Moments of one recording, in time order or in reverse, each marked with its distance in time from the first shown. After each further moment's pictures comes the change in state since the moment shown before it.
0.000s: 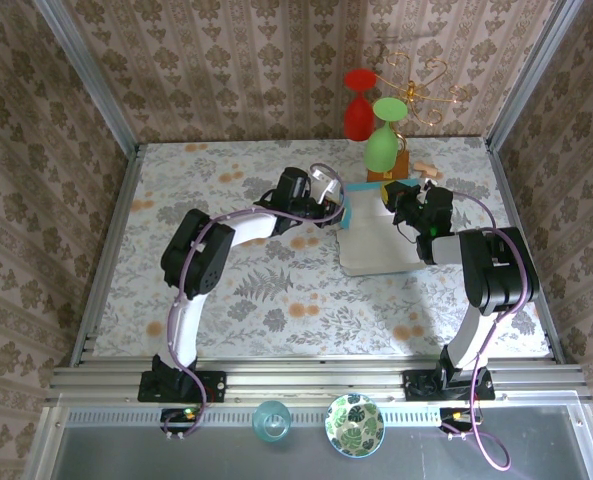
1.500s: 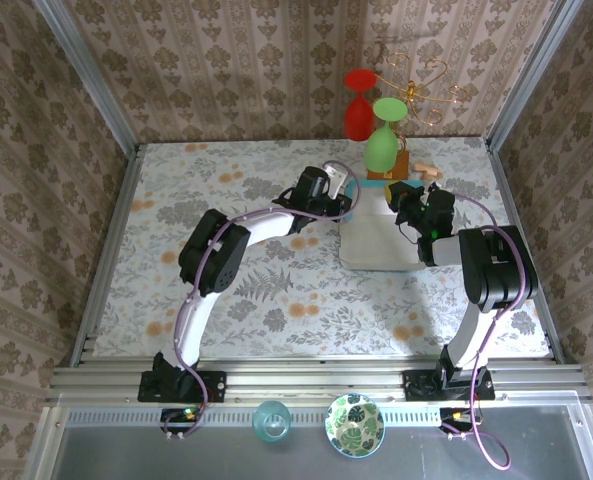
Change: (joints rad) left arm -0.071 0.108 0.170 -0.066 -0.297 -0.063; right arm -0.005 0.024 -0.018 0.061 0.045 0.011
